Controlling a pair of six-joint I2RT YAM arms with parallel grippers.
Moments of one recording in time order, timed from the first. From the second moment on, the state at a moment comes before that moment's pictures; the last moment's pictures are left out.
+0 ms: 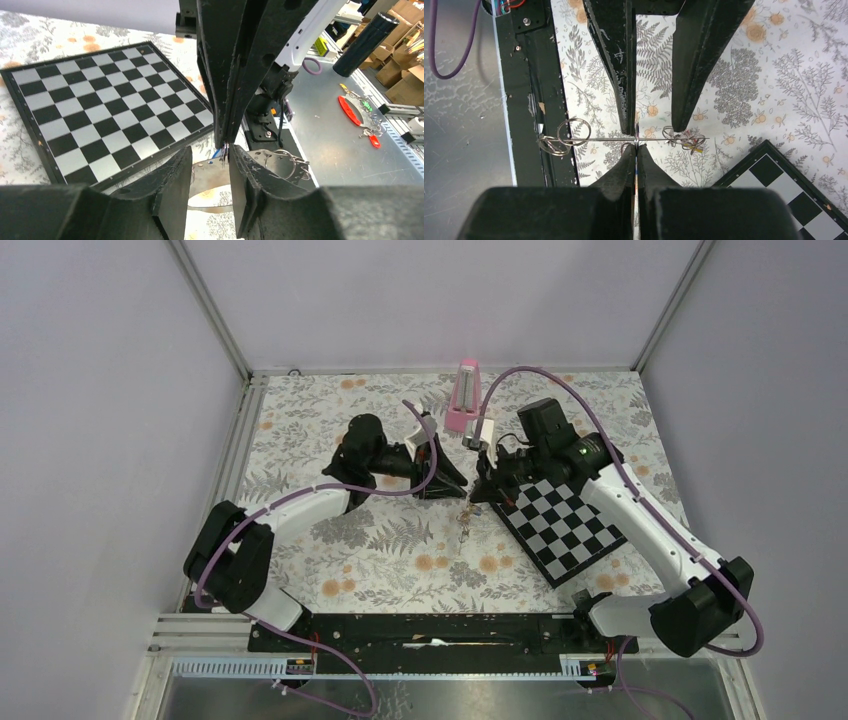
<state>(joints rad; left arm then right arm) -0.59 1.52 0.93 0.63 1.16 -0.28 0.53 1.30 1.28 -0.86 -0.76 -0.49</state>
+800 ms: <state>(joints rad) -0.62 1.52 0.93 0.48 1.18 -0.15 0.56 1.33 1.30 -0.92 -0.70 -0.51</state>
